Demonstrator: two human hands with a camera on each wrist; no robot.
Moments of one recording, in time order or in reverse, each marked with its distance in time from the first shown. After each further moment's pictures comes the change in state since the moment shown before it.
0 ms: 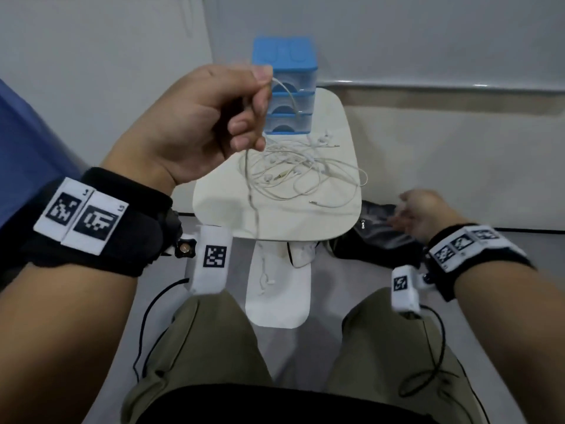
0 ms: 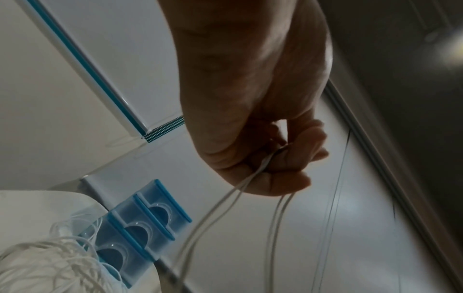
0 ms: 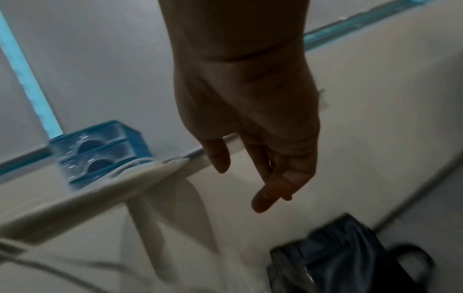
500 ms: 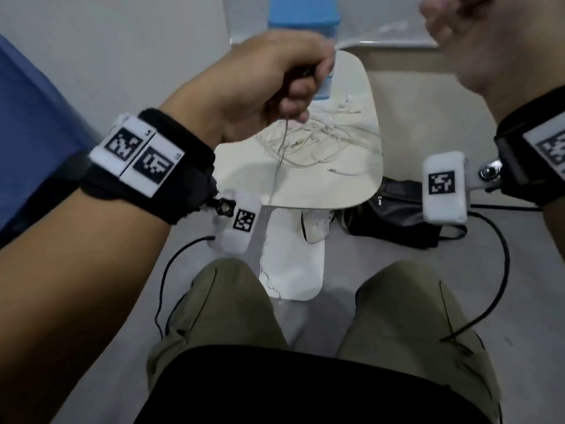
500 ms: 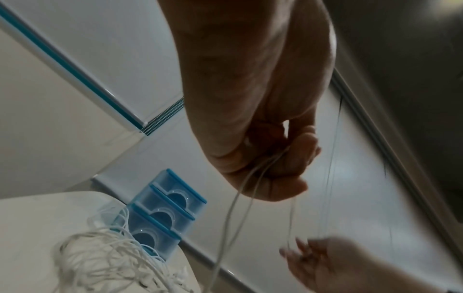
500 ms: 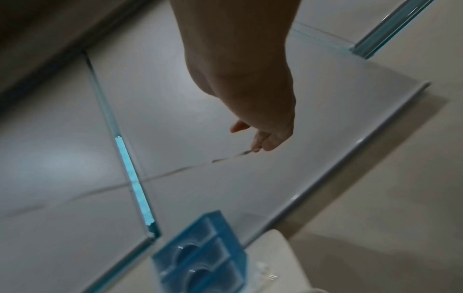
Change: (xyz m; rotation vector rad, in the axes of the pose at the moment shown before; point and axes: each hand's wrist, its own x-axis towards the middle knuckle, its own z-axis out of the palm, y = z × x) left_hand 0.021 -0.015 0.020 0.203 -0.060 -0.097; right_hand -0.062 -0.139 0.009 0.550 -0.380 -0.734
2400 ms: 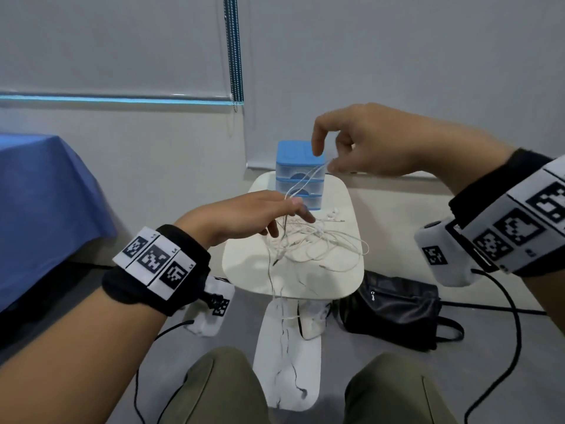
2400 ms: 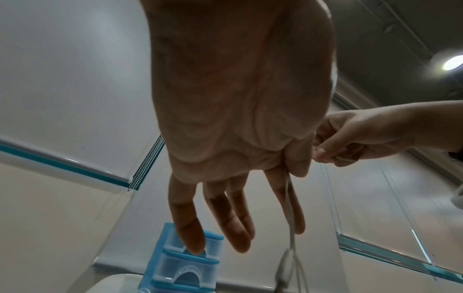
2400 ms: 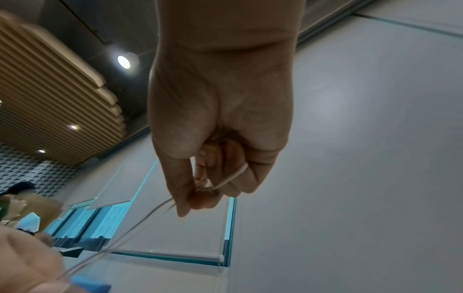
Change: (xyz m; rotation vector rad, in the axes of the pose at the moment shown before) left_hand -0.040 0.024 -0.012 0.509 0.012 -0.188; right_hand -0.078 -0.127 0.099 -1.434 -0.798 -0.397
